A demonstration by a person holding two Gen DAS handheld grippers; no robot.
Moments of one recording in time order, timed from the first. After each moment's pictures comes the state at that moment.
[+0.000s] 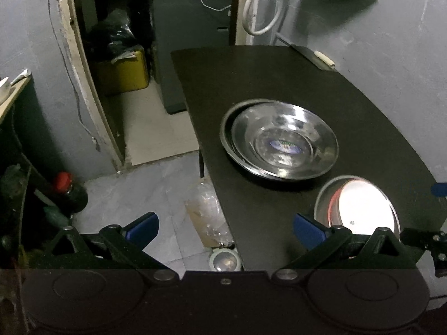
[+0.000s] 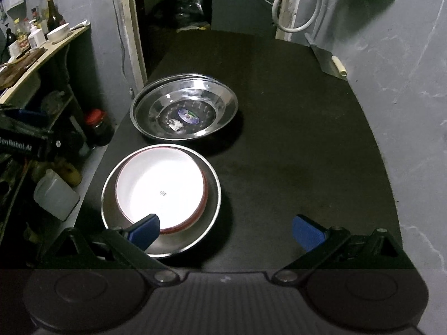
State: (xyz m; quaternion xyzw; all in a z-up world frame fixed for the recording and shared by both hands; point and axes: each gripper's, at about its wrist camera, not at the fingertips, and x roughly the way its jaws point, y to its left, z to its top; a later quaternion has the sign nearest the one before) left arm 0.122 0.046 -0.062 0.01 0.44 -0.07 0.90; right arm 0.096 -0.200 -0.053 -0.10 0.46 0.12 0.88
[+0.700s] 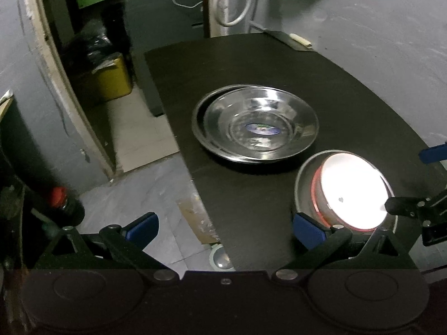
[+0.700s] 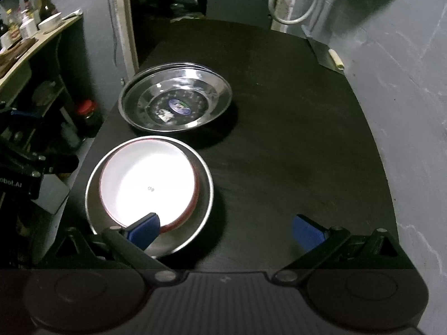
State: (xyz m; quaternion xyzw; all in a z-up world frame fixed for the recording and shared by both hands) left arm 0.118 0.019 -0.073 0.06 0.44 -0.11 0.89; right arm 0.106 -0.199 -0.064 -0.11 0.47 0.10 0.87
